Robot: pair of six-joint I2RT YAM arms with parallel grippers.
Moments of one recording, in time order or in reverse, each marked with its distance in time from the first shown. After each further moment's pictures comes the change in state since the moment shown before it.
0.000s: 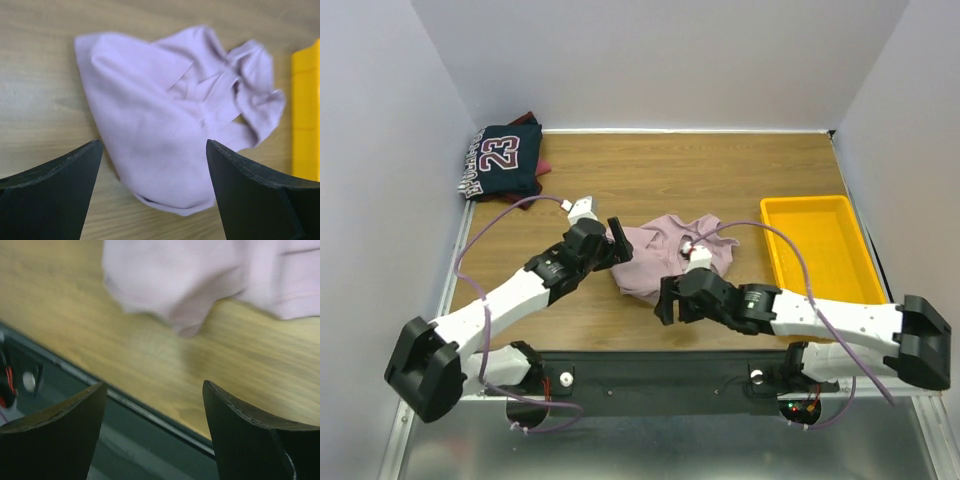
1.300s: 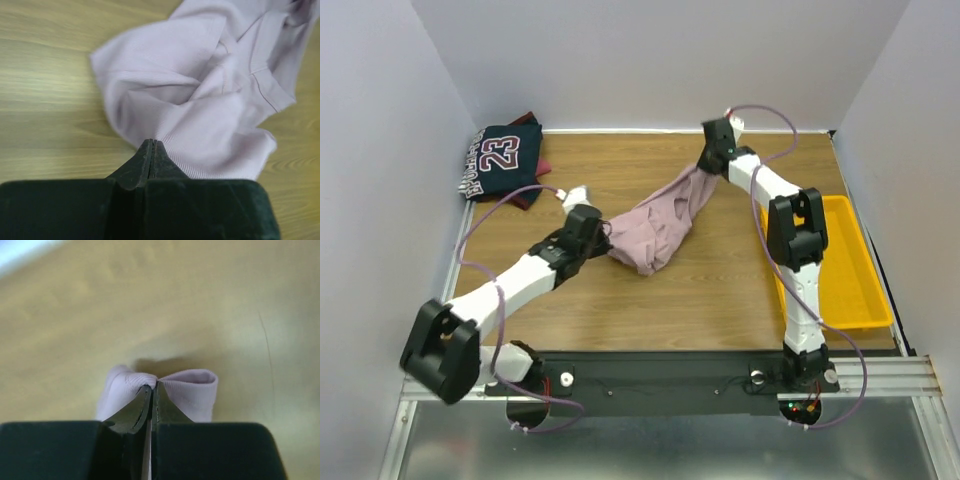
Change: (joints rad) left arm 0.074 0.240 0.069 0.050 0.021 0.080; right arm -0.835 1.003 1.037 -0.005 0.067 -0.200
